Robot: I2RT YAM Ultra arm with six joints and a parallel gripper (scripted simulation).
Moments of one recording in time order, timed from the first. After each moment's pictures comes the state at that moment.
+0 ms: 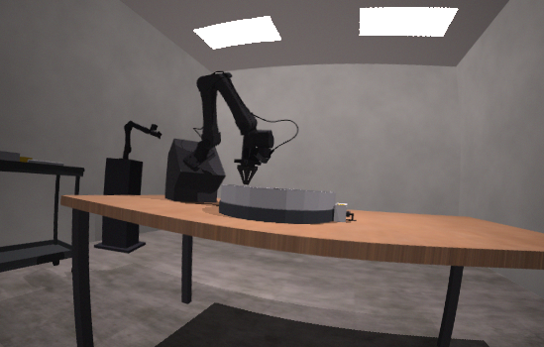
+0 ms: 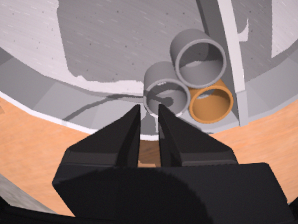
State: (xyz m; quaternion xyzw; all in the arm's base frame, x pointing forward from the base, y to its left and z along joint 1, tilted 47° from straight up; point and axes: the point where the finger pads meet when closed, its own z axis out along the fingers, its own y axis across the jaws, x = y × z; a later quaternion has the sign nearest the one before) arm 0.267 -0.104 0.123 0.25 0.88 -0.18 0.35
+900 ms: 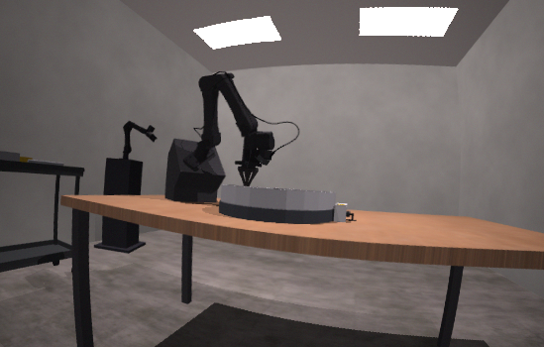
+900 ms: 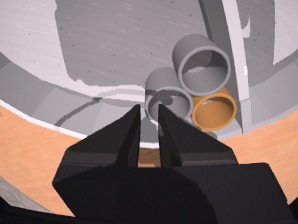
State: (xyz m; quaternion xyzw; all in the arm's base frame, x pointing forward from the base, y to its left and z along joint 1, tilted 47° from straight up) arm 0.273 -0.107 0.120 0.25 0.88 -0.18 0.35
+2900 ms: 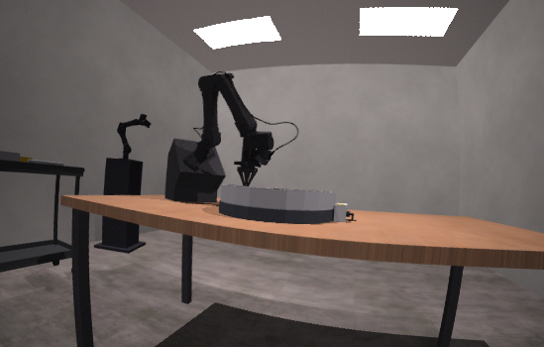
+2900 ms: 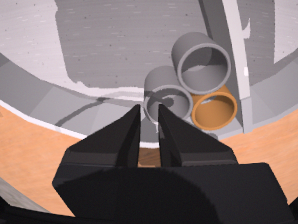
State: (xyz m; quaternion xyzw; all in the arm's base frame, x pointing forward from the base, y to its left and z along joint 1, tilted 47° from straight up) arm 0.272 -0.108 0.118 0.25 0.88 -0.18 0.35
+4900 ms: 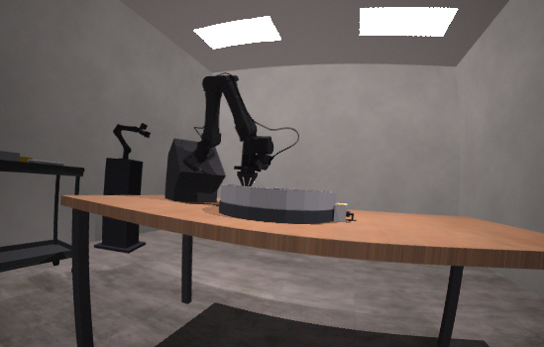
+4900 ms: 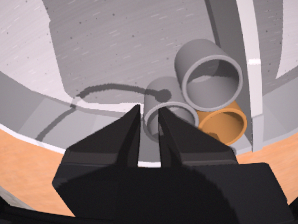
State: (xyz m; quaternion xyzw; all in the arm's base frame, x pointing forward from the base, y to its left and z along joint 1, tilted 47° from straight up) arm 0.283 -0.118 0.106 0.25 0.88 -0.18 0.35
